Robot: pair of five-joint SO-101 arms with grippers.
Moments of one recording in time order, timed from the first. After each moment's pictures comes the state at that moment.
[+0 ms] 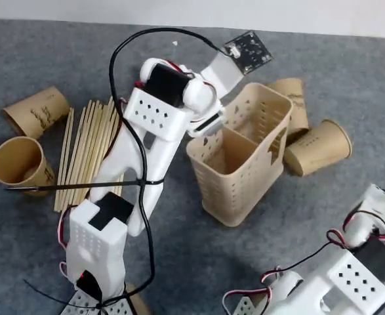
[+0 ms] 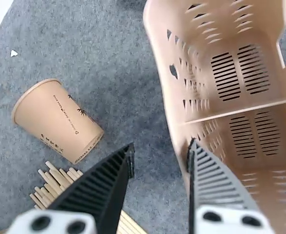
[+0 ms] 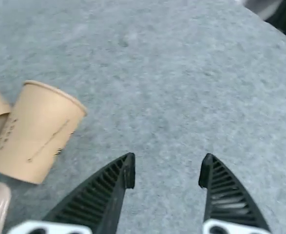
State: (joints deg) left arm 24.9 23.8 -53.9 102.4 -20.6; right arm 39.6 -61.1 50.7 56.2 8.0
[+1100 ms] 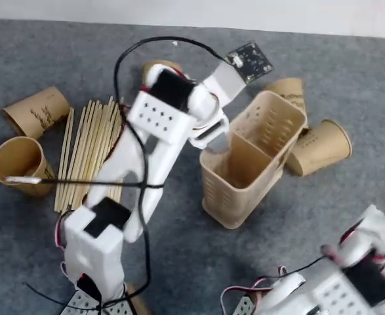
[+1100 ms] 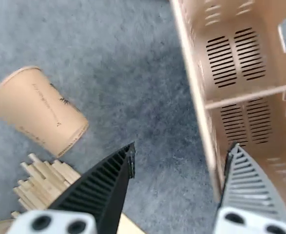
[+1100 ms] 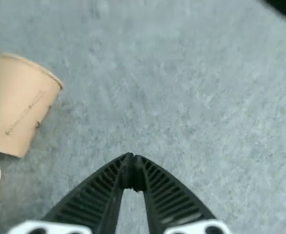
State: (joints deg) left arm 26.0 21.9 -43.6 99.2 -19.3; right arm 45.5 -70.2 49.0 69.8 10.6
